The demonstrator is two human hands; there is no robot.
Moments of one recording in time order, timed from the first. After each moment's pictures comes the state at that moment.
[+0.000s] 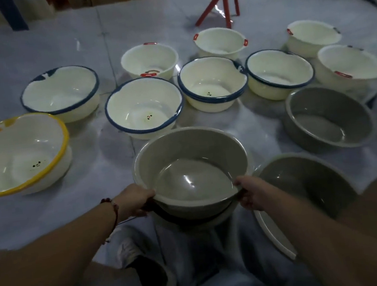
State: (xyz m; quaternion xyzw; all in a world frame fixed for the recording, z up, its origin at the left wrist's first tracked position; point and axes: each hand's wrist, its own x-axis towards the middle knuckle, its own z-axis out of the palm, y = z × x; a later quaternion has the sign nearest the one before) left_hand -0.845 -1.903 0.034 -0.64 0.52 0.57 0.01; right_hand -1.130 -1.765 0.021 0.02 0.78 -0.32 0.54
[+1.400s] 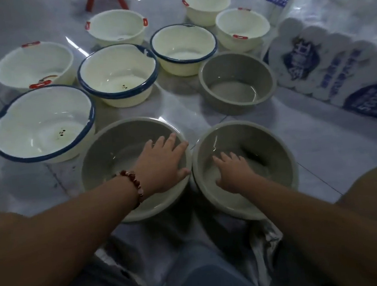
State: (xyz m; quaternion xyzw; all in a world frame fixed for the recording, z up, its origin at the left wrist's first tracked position) left_hand -1.073 -1.824 0.112 -0.12 0.98 -0.02 0.17; right_hand -1.215 -1.653 0.029 -0.40 0.88 0.11 0.24
